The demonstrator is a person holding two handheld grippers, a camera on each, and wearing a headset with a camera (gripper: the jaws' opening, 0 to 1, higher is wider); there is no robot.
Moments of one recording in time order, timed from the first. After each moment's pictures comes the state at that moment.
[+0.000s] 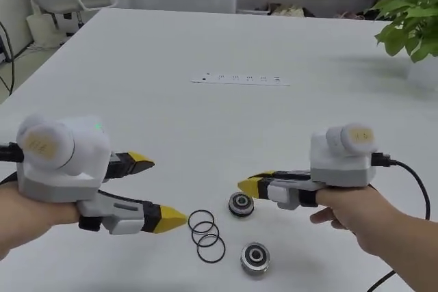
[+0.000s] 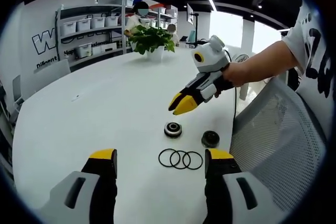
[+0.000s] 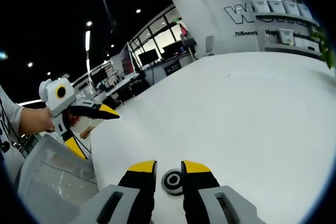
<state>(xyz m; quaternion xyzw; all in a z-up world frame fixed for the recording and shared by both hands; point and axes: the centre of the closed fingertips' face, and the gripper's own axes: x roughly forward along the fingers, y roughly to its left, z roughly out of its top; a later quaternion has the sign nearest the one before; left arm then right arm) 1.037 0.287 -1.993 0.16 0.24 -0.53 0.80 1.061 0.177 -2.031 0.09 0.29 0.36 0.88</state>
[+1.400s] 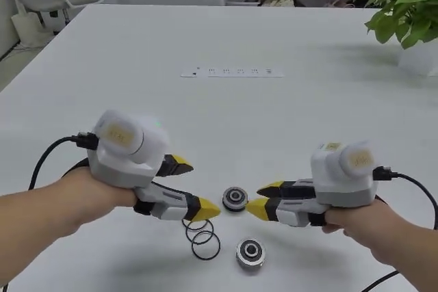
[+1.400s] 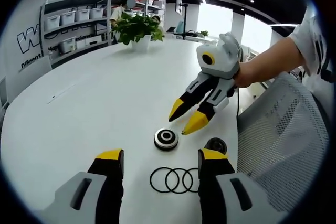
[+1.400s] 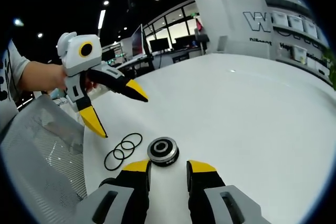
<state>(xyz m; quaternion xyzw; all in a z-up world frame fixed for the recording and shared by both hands) 1.052 0.223 -2.036 0.18 0.27 -0.58 0.75 1.039 0.161 -2.076 -0.01 0.30 0.40 0.87</state>
